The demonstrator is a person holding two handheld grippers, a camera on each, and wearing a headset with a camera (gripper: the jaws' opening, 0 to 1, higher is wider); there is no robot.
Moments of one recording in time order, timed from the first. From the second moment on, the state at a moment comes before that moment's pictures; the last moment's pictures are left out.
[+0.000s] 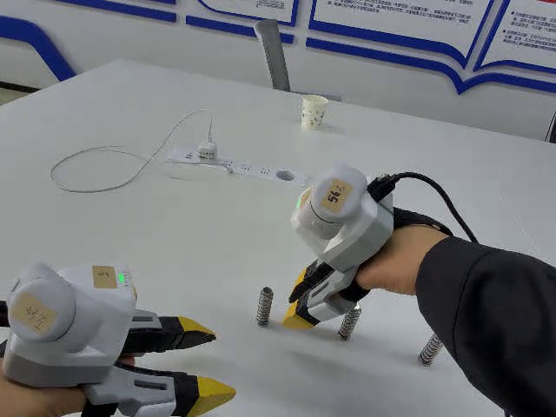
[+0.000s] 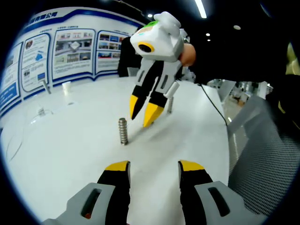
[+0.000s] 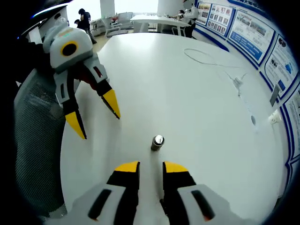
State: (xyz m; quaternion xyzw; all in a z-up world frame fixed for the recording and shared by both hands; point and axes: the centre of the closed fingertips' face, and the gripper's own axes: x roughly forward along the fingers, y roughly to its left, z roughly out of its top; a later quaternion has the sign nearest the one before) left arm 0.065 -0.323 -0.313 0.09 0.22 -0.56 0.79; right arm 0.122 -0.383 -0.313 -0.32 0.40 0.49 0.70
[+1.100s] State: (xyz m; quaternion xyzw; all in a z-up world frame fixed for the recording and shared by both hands) left arm 0.064 -0.323 -0.315 0.09 0.22 -0.56 0.79; right arm 0.081 -0.416 -0.308 -0.28 0.38 0.47 0.74
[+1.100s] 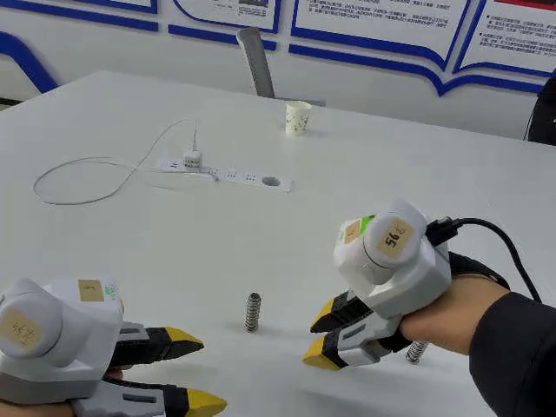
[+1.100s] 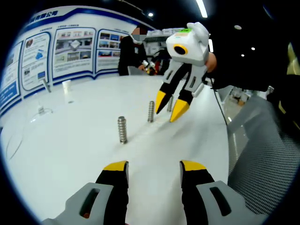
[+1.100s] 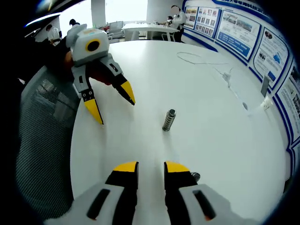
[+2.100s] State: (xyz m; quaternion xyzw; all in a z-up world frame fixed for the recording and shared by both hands) left arm 0.063 -0.323 -0.315 0.09 0.22 -0.56 0.79; right arm 0.056 -0.456 -0.304 -0.19 0.37 0.41 0.82
